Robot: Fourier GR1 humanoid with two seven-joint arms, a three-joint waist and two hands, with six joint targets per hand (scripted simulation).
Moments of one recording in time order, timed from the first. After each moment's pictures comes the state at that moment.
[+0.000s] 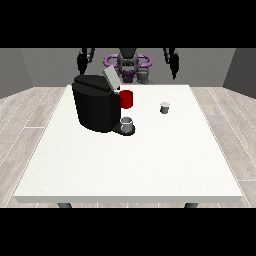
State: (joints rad) left arm -0.03 0.11 0.00 -1.59 -0.01 0.01 0.01; right arm -0.02 -0.07 -0.01 -1.61 -0.03 -0.02 -0.01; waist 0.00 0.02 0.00
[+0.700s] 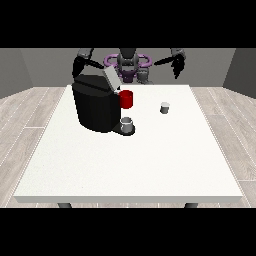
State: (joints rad) left arm -0.02 0.29 -0.03 -1.54 -0.16 -0.16 -0.17; right arm -0.02 -0.09 -0.03 -1.54 0.12 -0.13 -0.02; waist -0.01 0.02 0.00
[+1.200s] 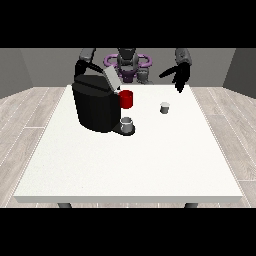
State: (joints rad) left arm -0.25 0.43 0.04 -1.35 -0.24 -0.22 -0.08; right arm -0.12 -0.04 0.03 -1.54 0.16 -0.15 -0.01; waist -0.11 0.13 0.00
